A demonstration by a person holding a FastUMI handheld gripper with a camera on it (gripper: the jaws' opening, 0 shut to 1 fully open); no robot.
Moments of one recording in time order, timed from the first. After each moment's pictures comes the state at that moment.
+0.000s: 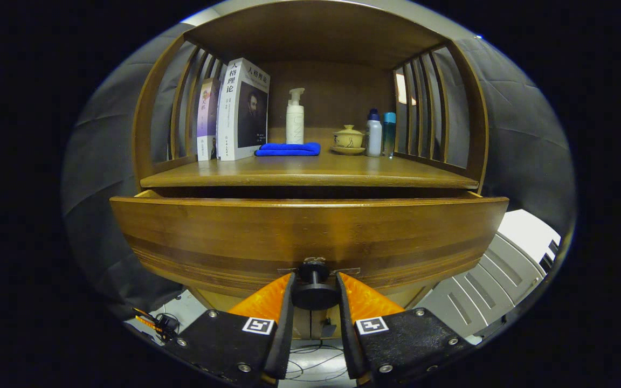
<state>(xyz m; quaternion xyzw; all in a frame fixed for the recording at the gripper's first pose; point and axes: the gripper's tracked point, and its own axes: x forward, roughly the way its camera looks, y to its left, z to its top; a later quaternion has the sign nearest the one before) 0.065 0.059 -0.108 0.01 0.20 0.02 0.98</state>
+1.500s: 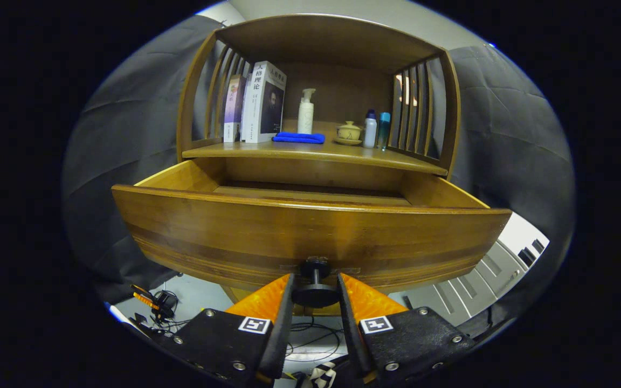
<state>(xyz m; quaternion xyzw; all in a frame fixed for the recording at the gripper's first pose) -0.035 0.054 -0.099 -0.03 0.21 0.03 0.98</state>
